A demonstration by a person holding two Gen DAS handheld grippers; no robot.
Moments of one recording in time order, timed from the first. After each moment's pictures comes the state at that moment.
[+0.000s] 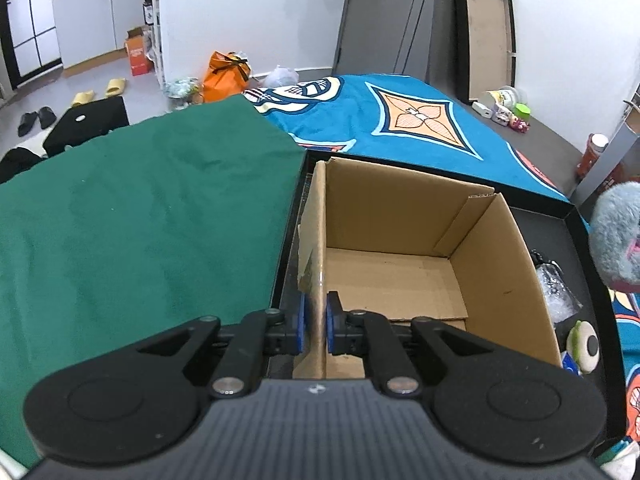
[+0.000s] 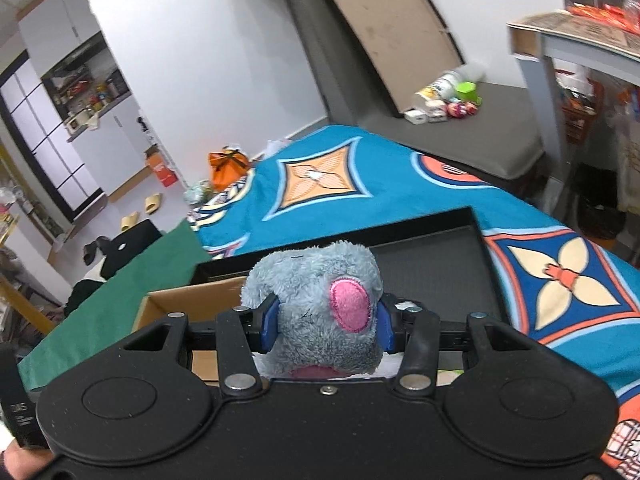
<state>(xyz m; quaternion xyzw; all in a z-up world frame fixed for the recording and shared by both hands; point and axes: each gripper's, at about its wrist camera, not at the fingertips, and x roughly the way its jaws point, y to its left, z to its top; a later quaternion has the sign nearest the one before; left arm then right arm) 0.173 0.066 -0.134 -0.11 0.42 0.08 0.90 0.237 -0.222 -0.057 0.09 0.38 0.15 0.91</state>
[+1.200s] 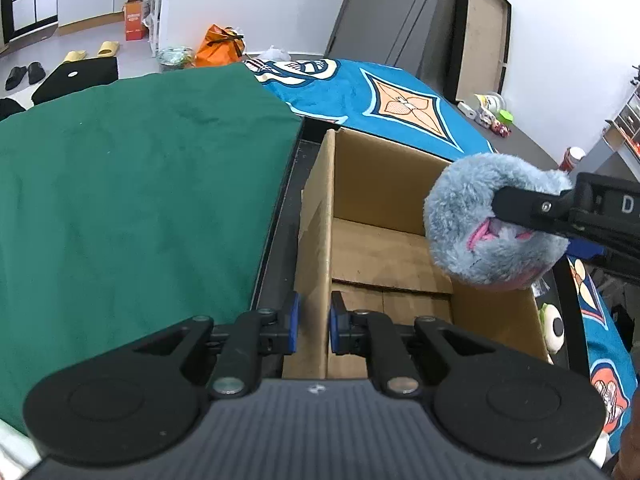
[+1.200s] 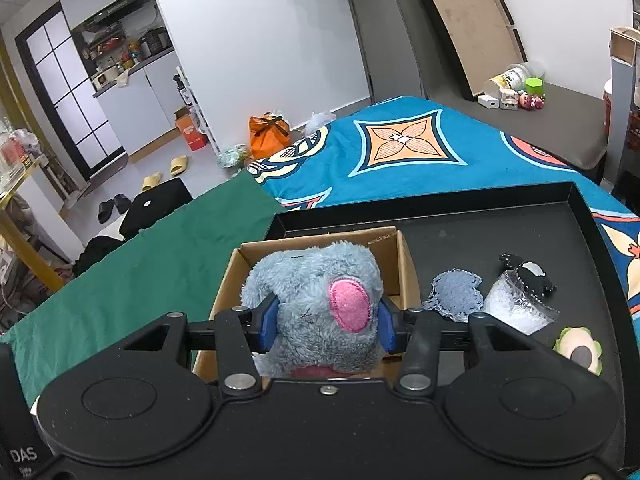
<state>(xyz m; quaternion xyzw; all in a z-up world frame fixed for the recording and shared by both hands) 0.137 0.077 -0.145 -0.18 0.43 0.05 0.89 0.201 -0.098 -0.083 0.04 0.39 0.18 0.90</state>
